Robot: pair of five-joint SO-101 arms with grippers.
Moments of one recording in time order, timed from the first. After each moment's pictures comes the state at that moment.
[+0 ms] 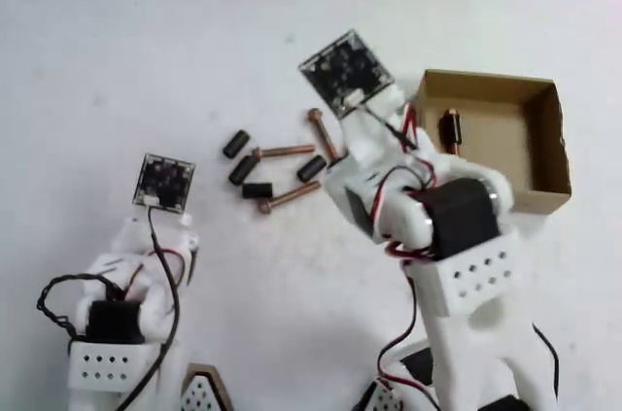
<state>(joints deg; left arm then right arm) -4.8 -83.8 80.4 61.1 -9.2 -26.0 -35.6 7.6 88.4 17.6</state>
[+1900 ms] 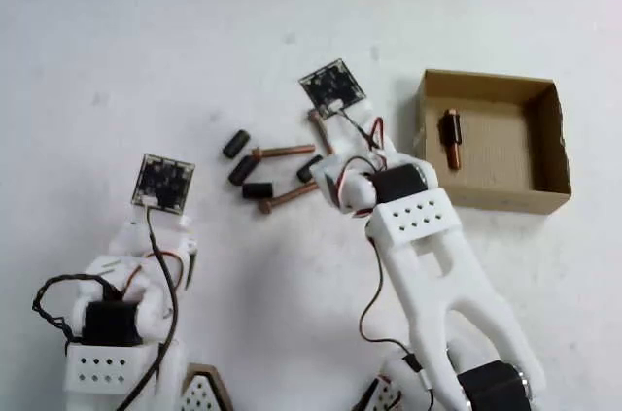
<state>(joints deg) -4.8 -83.8 78.7 64.6 -9.3 -22.4 -24.5 37.0 50.2 13.1</state>
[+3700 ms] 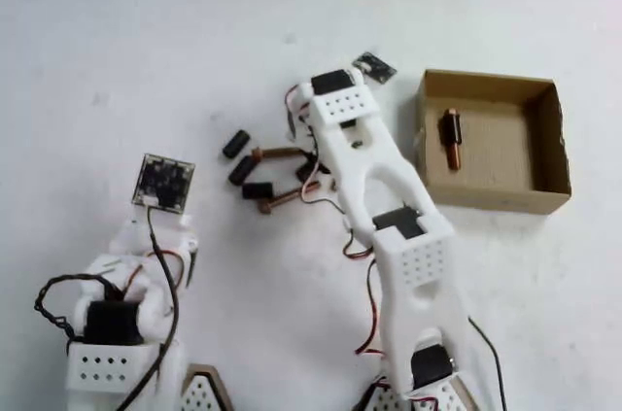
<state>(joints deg) -4.8 -83.8 79.7 62.5 -9.3 -23.1 38.5 -25.9 81.7 -54.4</state>
